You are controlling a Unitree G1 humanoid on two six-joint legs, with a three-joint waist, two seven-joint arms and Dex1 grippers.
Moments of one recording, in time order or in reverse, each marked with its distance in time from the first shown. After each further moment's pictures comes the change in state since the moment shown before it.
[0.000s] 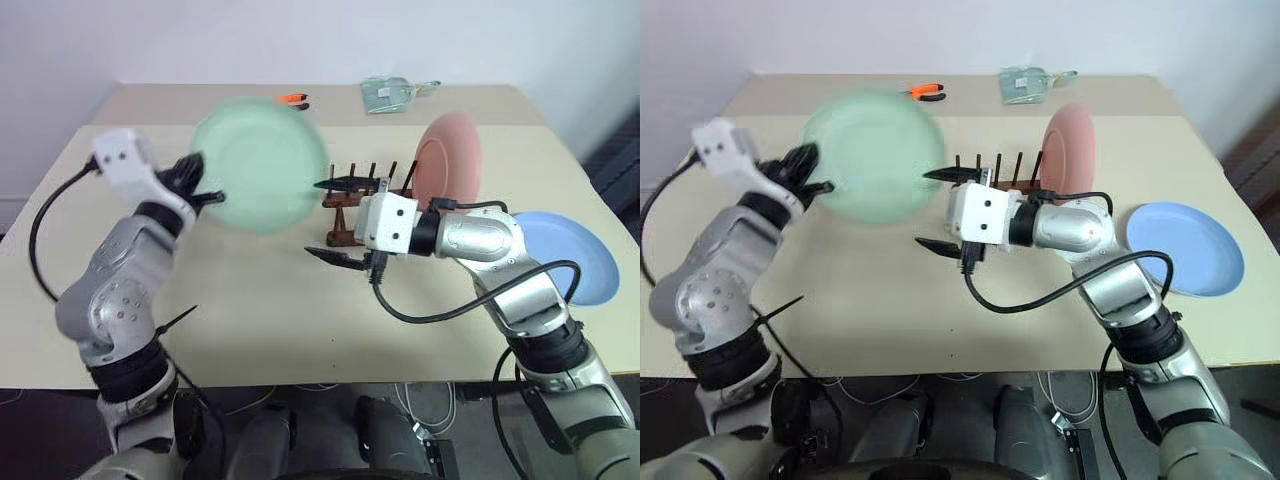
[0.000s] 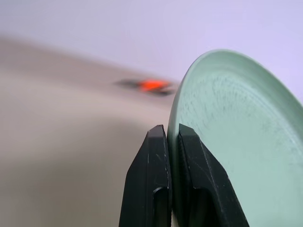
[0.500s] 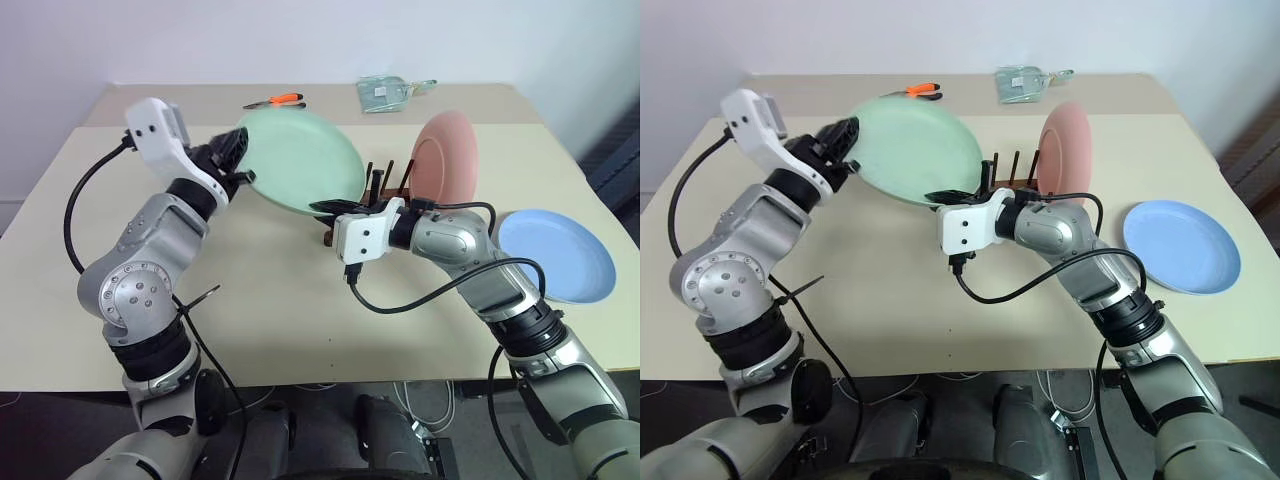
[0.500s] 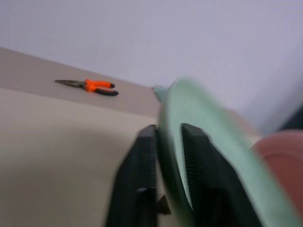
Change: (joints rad) left arm -0.112 -0.107 0.102 0.020 -0.161 0.019 0.122; right arm -0.011 0.011 0.051 0.185 -0.274 -0.213 -0.122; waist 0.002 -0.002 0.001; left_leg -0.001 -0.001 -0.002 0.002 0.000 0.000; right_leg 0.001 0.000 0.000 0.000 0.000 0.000
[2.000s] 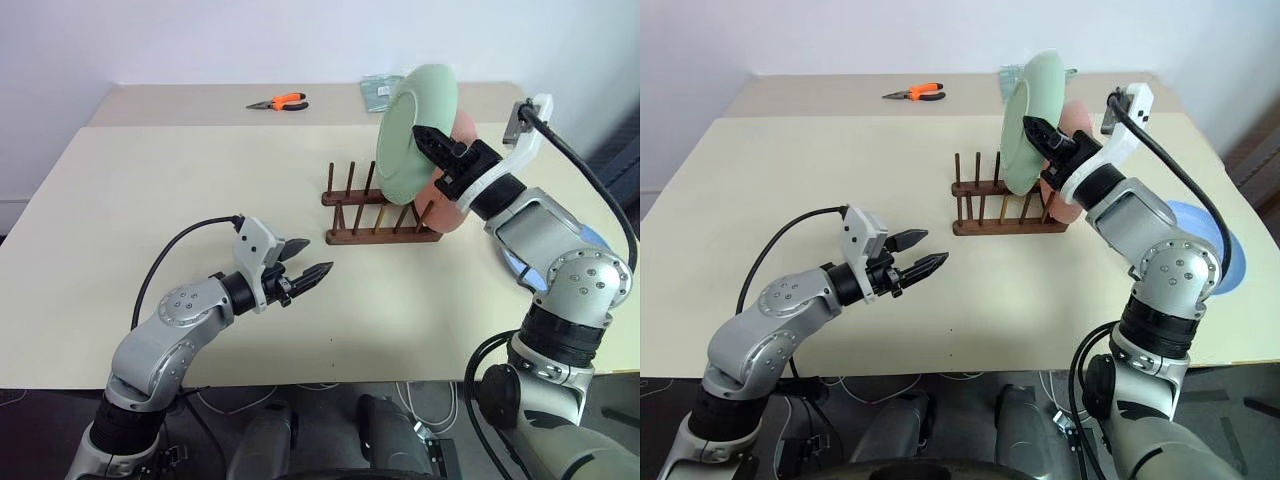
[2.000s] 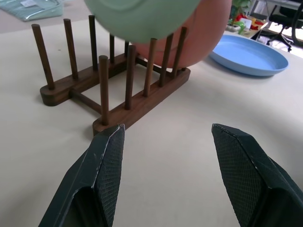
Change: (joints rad) left arm 0.472 0.345 -0.566 -0.069 0.247 -0.299 -0.642; right arm 0.031 0.256 -0.804 -0.180 1.427 1.113 -0.751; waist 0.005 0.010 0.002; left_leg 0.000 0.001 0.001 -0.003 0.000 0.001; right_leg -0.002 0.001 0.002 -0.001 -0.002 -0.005
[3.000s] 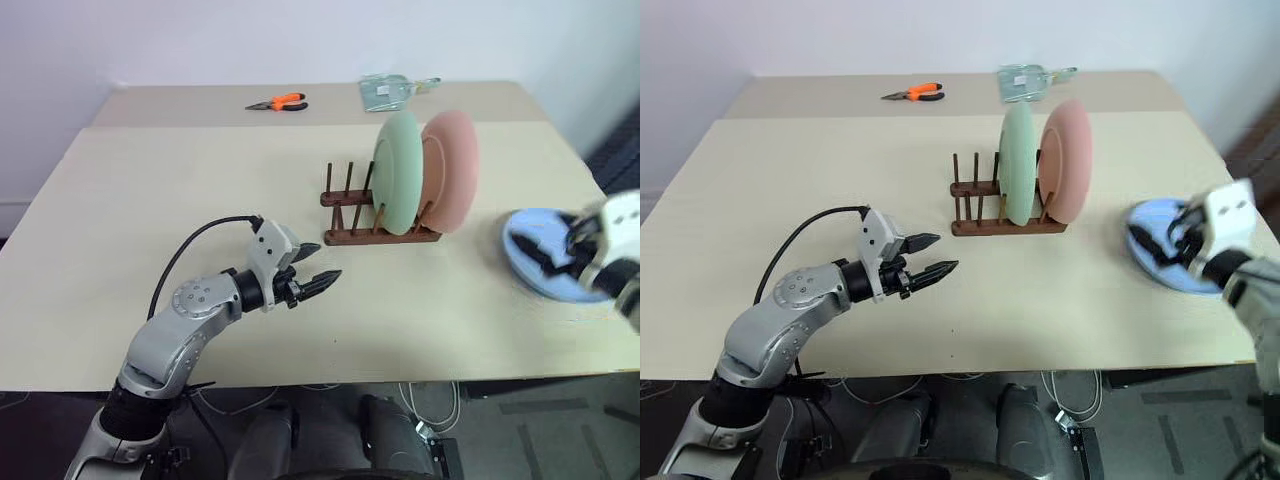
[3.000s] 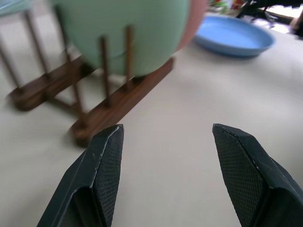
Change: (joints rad) left arm -0.073 -0.002 -0.079 0.077 0.084 -0.051 -0.114; right arm 0.671 -0.570 0.078 0.077 -0.716 -0.449 0.586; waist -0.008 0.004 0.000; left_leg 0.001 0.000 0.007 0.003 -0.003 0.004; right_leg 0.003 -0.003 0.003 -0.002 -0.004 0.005
